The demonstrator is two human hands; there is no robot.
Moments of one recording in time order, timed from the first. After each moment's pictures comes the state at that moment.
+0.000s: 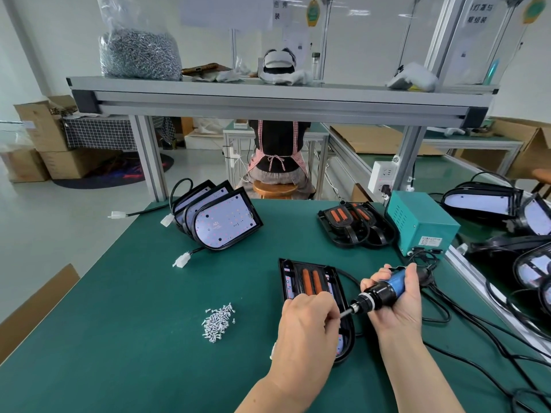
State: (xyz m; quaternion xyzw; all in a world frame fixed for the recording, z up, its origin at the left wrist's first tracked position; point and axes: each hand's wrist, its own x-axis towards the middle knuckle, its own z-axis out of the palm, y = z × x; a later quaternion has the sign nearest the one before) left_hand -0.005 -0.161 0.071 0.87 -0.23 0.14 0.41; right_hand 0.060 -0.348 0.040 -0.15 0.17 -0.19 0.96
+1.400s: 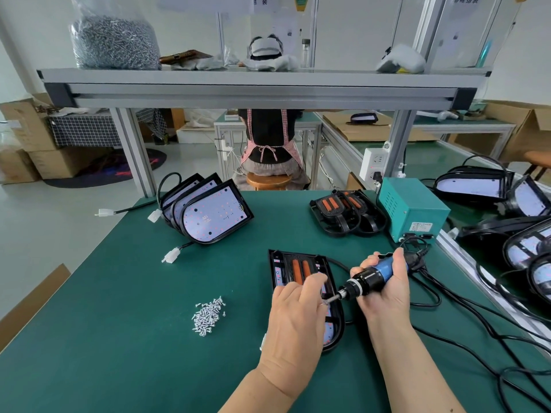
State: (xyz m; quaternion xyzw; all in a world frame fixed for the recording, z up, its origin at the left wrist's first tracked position) left_hand 0.003 -0.166 0.055 0.86 -0.27 0.27 0.34; right_hand 0.062 -0.346 0.041 -0.15 0.20 -0.19 0.95
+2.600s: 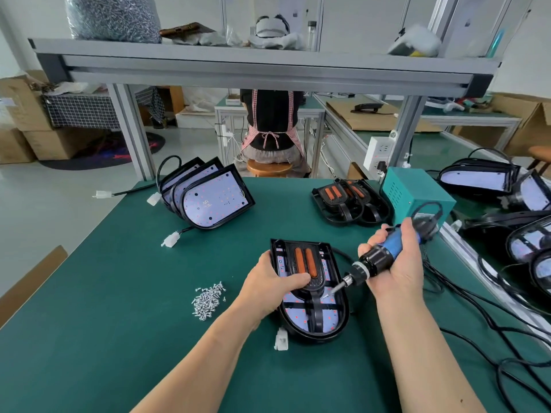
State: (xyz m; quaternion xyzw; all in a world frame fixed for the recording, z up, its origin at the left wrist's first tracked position) left_hand 0.068 -0.131 0.050 0.78 -0.03 -0.15 0.60; right_hand 0.057 -0.343 0.076 -0.24 0.17 -0.22 0.93
